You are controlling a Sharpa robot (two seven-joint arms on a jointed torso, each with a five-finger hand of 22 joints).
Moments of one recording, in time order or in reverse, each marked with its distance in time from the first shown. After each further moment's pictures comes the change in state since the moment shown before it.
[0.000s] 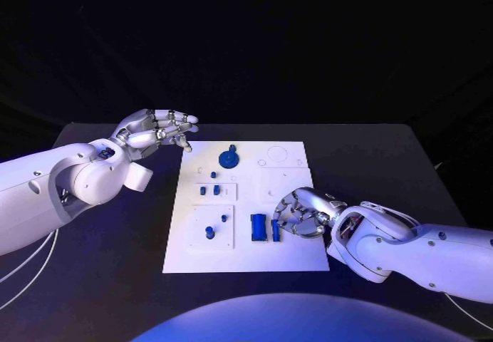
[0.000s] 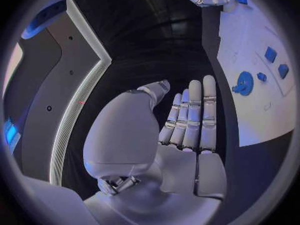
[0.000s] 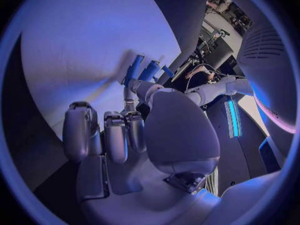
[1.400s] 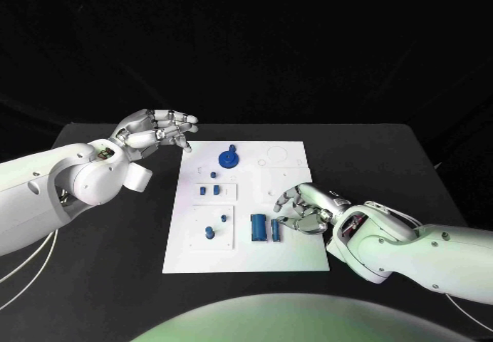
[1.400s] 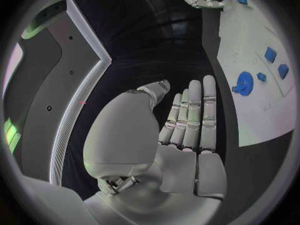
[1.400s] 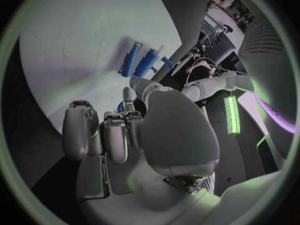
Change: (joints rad) left arm 0.000 0.000 0.000 0.001 0.000 0.000 0.000; left_hand 0.000 0.000 0.000 0.000 0.000 0.000 0.000 0.000 0.000 0.000 0.000 0.000 0.000 0.000 0.000 0.000 0.000 0.000 0.000 0.000 0.000 0.001; right arm 0.003 -0.015 -0.001 0.021 0.002 -0.075 0.002; right_hand 0.069 -0.016 -0.078 0.059 0.000 -0.053 0.017 0.005 0.011 0.000 0.000 -0.012 0.000 0.000 0.000 0.000 0.000 0.000 0.000 0.000 -0.027 0.000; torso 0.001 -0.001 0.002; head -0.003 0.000
